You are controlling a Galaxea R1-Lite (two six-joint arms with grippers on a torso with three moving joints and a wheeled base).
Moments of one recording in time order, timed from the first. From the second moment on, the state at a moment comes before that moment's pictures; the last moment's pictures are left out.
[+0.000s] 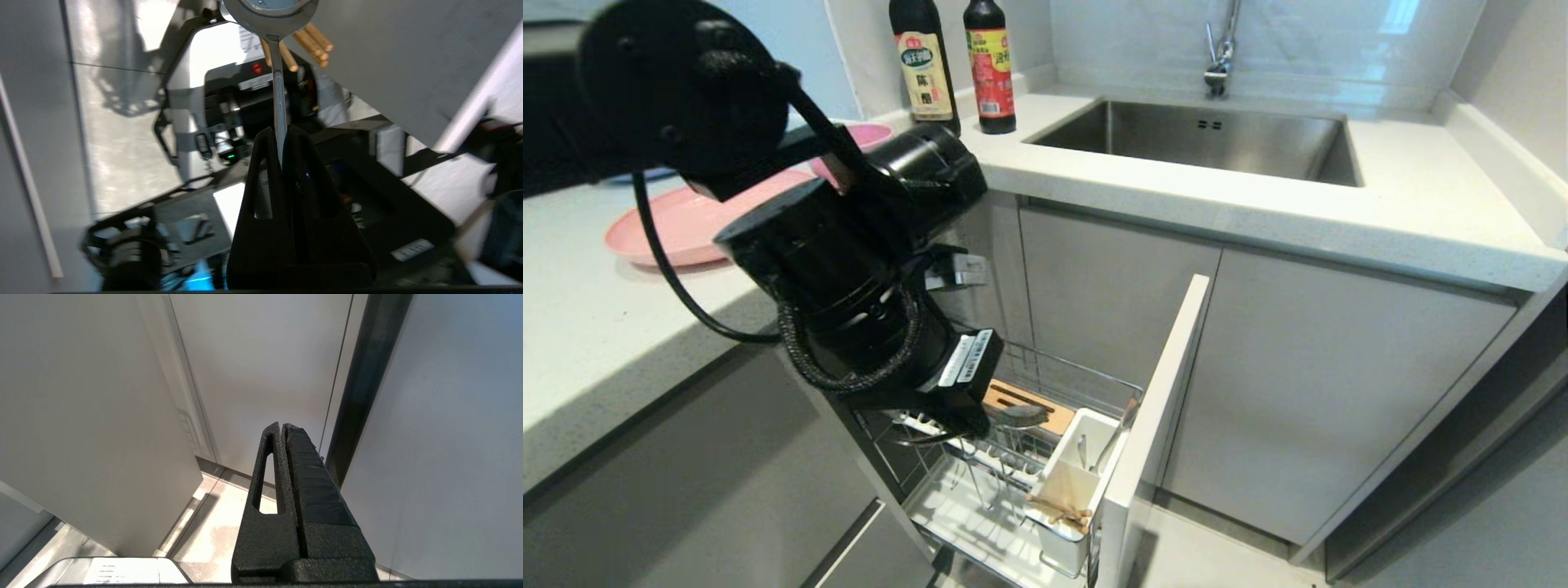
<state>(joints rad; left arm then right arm) -0.70 1.87 -1.92 1.29 -0.09 -0.42 0.01 0.00 0.00 0.00 0.00 0.02</state>
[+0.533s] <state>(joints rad) -0.70 2.03 -1.94 1.22 -0.06 -0.23 0.01 0.00 0.00 0.00 0.00 0.02</state>
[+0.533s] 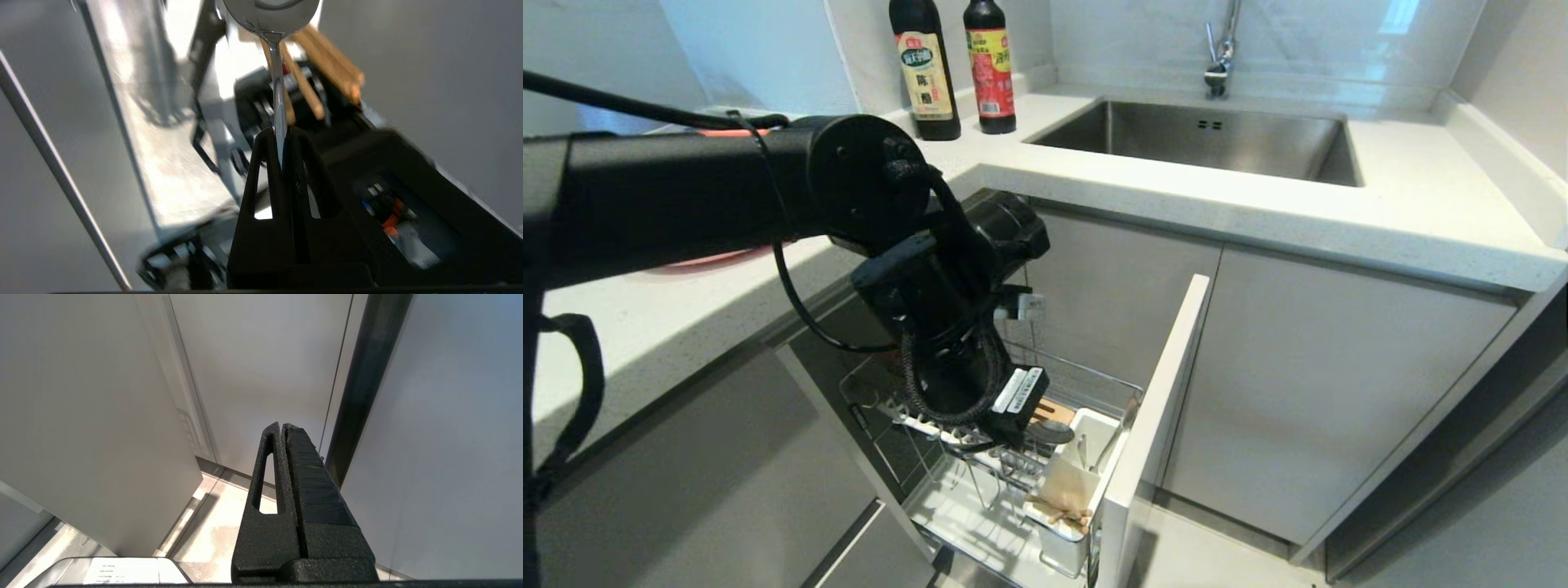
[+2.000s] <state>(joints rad) -0.77 2.21 -1.94 1.01 0.19 0.05 0.01 0.00 0.00 0.00 0.00 0.02</state>
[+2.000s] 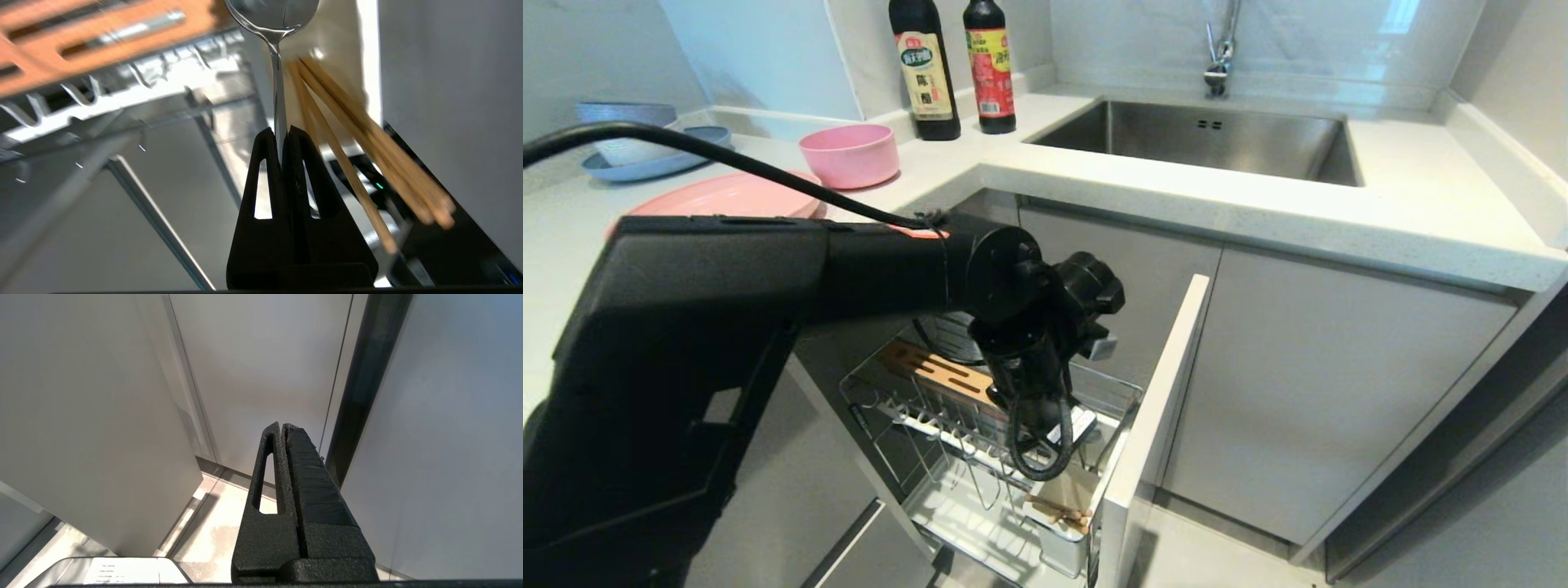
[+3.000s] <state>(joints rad) -0.82 2.24 -1.94 1.01 0.23 0.10 0.01 0.00 0.00 0.00 0.00 0.02</state>
